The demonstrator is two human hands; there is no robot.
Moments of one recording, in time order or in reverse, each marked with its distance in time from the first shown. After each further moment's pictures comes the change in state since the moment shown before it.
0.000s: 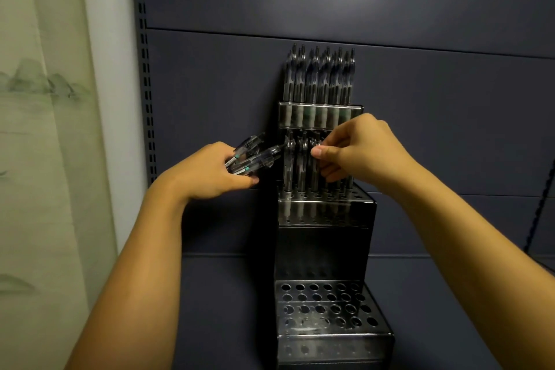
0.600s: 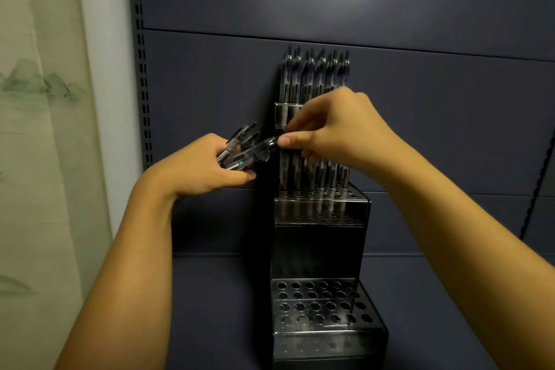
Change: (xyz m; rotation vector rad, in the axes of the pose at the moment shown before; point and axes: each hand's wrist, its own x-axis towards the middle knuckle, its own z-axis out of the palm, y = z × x) left_hand -0.016 0.020 -0.011 -0.093 0.004 0.055; right_hand -0.007 -0.046 -0.002 -0.174 -0.001 -0.196
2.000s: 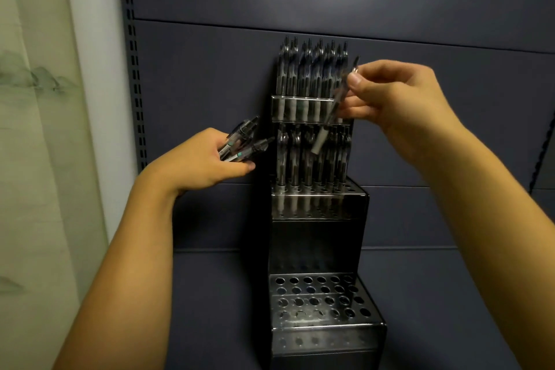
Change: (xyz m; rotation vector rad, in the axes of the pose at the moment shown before) left_hand 0.006 -0.003 0.007 -0.014 0.037 -0.007; right_hand 0.002 0.040 -0.033 0.764 0.274 0.083
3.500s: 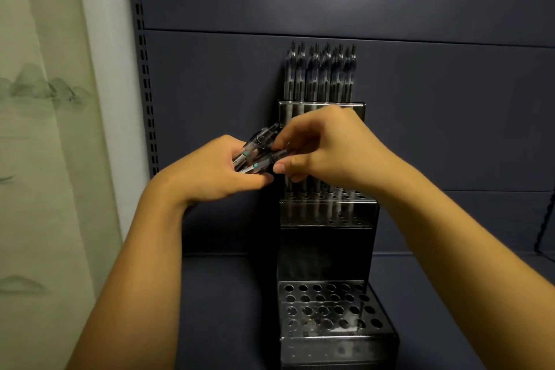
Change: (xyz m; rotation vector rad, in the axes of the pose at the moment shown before) left_hand -0.013 0.025 -0.001 -0.009 -0.104 0.057; right_hand -0.024 0.011 0.055 -0.641 -0.457 -0.109
